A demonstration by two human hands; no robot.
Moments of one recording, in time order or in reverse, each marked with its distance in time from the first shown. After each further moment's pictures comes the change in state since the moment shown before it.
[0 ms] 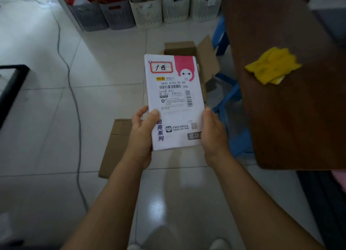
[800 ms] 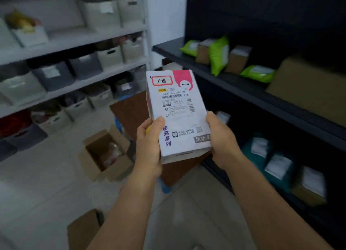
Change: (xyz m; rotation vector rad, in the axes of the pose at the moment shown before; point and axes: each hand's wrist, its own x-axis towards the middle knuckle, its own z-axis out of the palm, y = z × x) left_hand -0.262 0.239 0.287 0.058 -0.609 -0.054; right_hand -0.261 -0.353 -0.214 0.290 0.553 -0.014
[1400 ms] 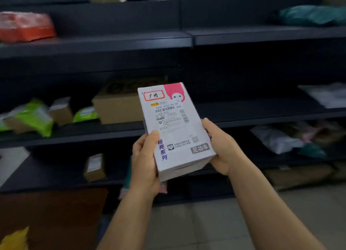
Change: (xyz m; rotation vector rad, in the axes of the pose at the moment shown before) left_hand -0.171 -0.095 0.268 0.144 -0.859 -0.397; right_hand -0.228 -0.037 -0.282 0.412 0.701 -0.144
